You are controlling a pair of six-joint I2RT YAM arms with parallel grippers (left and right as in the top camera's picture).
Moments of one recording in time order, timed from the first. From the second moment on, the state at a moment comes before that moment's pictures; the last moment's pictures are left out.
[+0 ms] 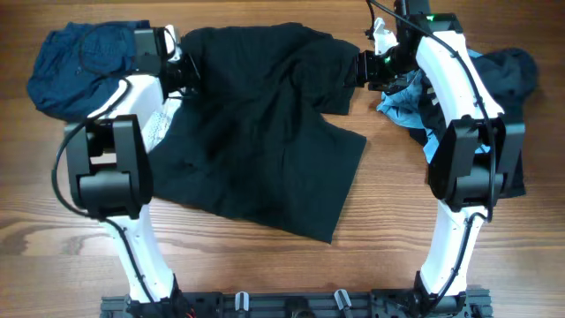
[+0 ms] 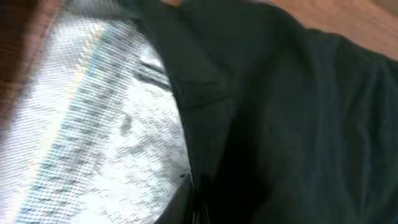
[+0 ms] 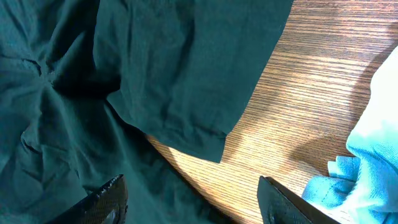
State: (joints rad) left arm 0.04 2.19 1.50 -0.20 0.23 -0.31; right arm 0.08 2.23 1.95 -1.10 -0.40 0.04
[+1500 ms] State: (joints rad) left arm 0.16 1.58 1.60 -1.51 -0.04 -0.44; right arm 0.36 1.64 1.35 -1.22 -0.31 0.33
